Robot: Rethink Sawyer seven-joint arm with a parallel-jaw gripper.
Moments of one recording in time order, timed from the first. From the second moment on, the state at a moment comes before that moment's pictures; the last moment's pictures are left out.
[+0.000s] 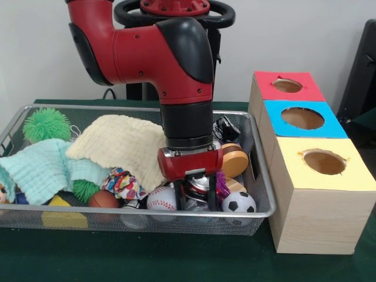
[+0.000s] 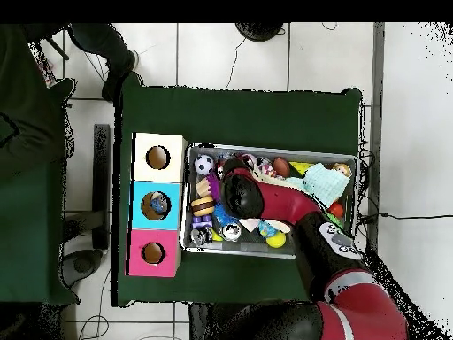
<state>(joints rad) -0.49 -0.40 0.28 1.63 -0.20 0.05 1.23</state>
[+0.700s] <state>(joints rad) -0.48 -0.41 0.29 1.56 -0.20 0.40 1.23</state>
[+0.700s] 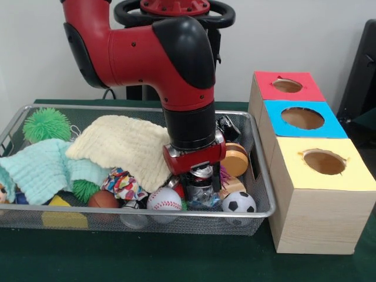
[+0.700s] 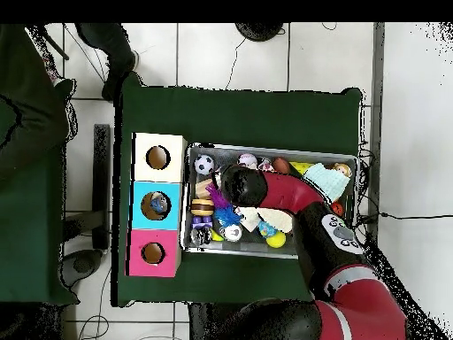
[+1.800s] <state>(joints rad) -0.47 -0.42 0.29 1.54 -0.20 0.44 1.23</state>
